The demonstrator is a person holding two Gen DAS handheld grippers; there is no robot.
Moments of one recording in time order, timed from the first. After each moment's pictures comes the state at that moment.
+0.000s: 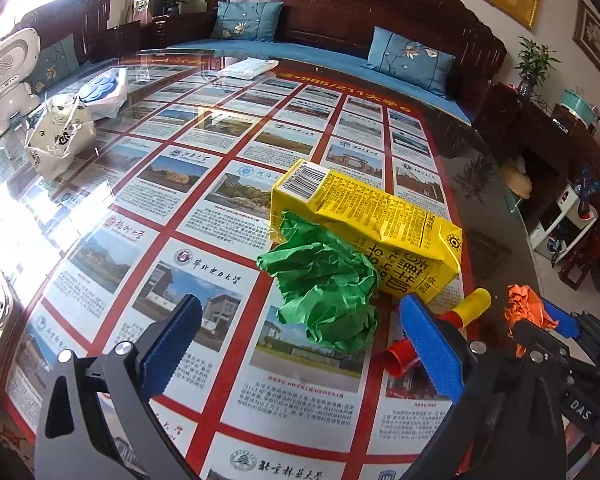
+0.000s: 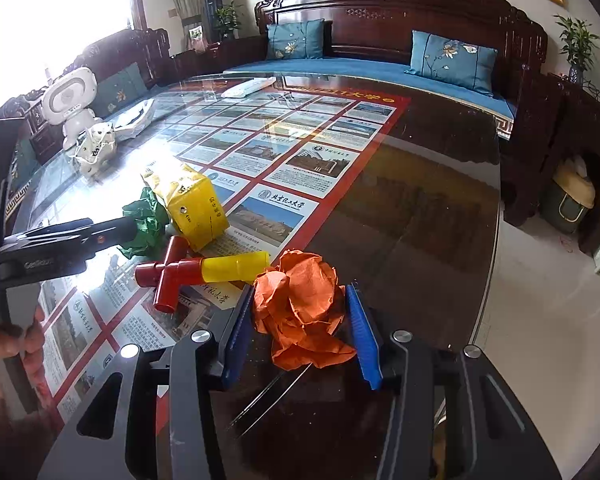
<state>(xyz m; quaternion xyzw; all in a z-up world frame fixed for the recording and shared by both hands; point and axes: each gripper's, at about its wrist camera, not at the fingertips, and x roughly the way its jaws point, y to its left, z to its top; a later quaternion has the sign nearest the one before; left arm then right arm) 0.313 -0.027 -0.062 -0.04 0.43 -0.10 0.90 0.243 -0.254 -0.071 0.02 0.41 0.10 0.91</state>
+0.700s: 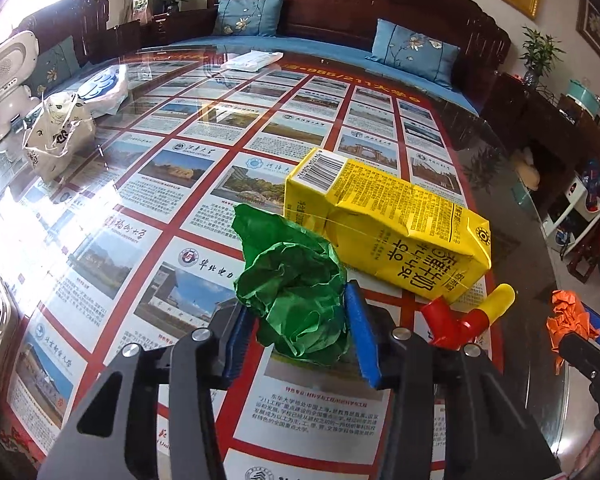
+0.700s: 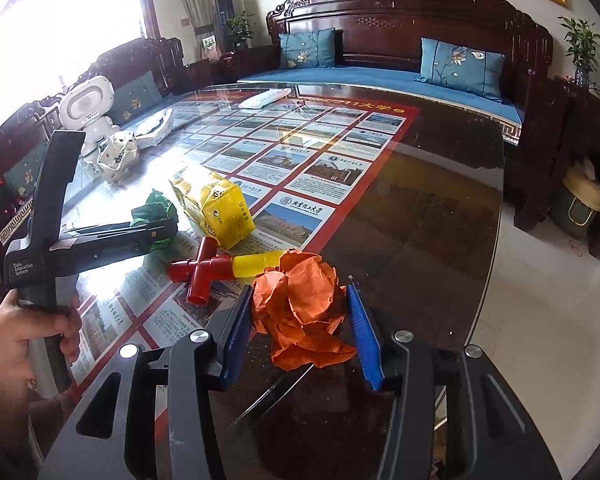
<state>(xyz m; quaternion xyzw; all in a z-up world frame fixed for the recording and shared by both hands) 0.315 -0.019 -0.072 -0.02 0.43 -0.09 0.90 0.223 -0.257 -0.056 0.03 0.39 0.12 0.91</state>
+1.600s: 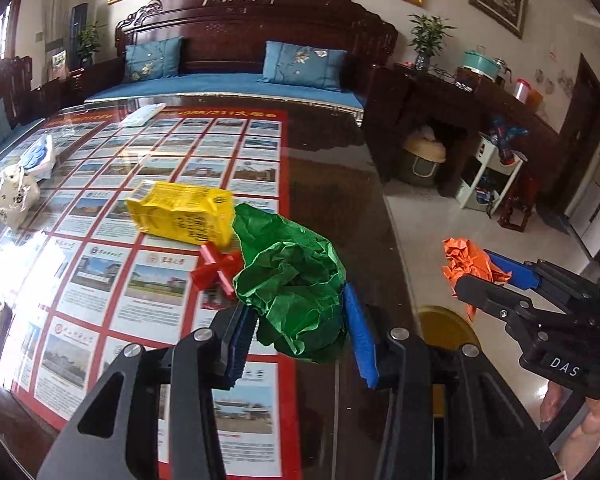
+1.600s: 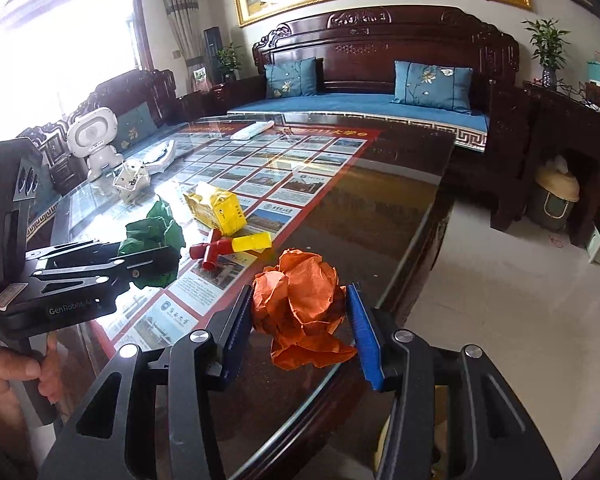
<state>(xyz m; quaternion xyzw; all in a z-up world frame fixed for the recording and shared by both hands) 0.178 -0.110 -0.005 0.03 0.37 -0.25 0.89 0.122 -0.311 -0.016 0.06 0.34 0.09 0.93</state>
